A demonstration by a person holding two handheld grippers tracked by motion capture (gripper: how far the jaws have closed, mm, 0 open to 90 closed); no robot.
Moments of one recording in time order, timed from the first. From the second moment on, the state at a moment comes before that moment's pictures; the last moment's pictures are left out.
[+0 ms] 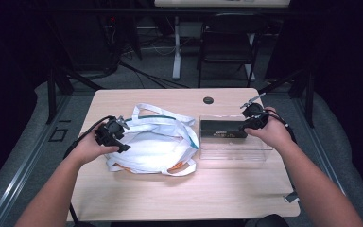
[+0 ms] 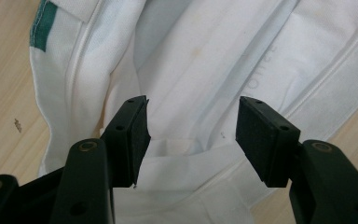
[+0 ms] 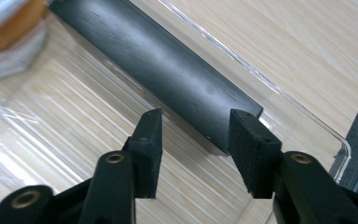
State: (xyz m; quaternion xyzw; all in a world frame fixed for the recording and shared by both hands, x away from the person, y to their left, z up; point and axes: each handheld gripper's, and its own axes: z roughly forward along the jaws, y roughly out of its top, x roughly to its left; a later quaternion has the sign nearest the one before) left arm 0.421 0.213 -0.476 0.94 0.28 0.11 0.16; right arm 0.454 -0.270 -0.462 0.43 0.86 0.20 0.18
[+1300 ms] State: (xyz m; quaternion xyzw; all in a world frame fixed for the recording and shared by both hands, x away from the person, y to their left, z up) left arm 0.378 0.213 -0.471 0.89 0.38 0.11 0.24; right arm 0.379 -0.201 -0.449 0.38 0.86 0.29 0.16
